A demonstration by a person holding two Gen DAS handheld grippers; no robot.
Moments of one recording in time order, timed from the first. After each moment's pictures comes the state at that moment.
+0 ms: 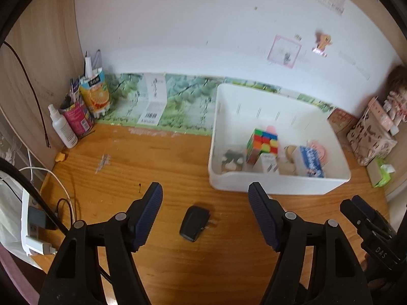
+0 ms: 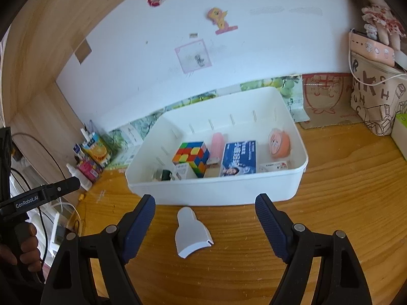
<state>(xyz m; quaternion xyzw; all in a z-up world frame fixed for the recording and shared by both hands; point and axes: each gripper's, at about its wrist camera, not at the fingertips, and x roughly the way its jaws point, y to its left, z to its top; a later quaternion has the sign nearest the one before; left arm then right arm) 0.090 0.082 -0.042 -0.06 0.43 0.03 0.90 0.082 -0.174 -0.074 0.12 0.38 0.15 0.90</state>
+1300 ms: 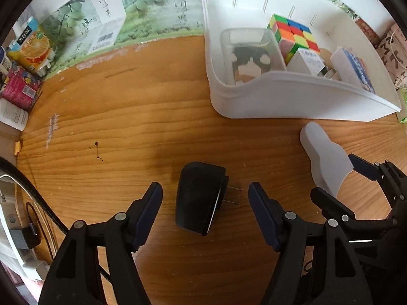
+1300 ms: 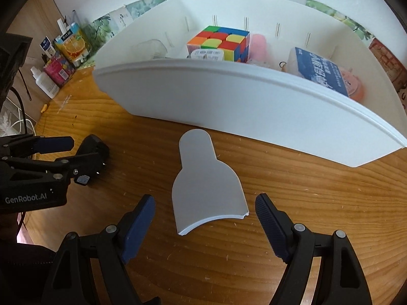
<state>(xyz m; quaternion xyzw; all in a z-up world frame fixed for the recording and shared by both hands) 0.155 0.079 -0.167 0.01 0.63 -0.03 0.78 0.128 -0.078 -0.172 -0.05 0.57 0.15 0.80</state>
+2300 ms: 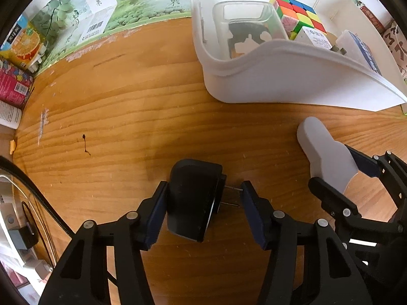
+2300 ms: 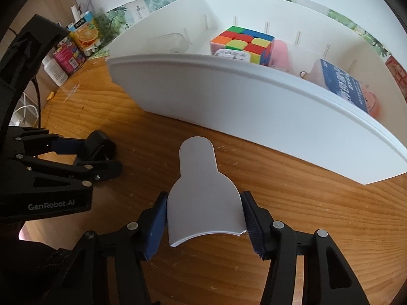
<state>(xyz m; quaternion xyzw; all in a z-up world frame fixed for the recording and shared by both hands) 0.164 0.066 -0.184 0.02 0.65 -0.03 0.76 0.131 -0.055 -0.173 -0.07 0.56 0.19 0.80</state>
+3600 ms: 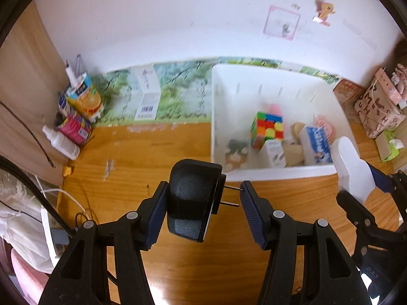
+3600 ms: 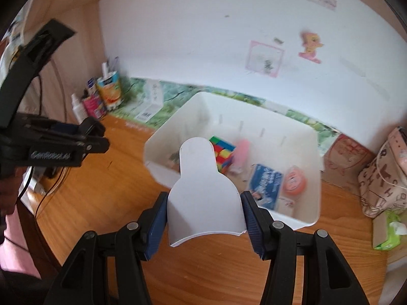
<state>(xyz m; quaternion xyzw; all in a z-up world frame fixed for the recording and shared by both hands) 0.138 0.073 -0.021 0.01 0.51 0.01 0.86 0.111 -0.096 -0.019 -0.10 0.42 0.18 0.88</state>
